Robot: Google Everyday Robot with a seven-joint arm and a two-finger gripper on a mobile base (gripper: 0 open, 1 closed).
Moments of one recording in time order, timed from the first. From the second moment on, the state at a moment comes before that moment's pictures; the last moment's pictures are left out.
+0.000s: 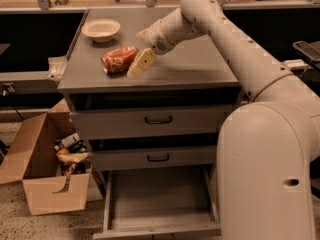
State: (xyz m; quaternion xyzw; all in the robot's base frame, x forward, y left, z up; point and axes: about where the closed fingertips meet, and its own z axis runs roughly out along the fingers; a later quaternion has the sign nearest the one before) arm 0.755 0.064 0.859 -0.62 0.65 0.23 0.38
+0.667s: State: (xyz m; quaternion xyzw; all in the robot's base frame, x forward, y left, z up) arm 0.766 0.073 0.846 -0.61 0.65 0.24 0.39
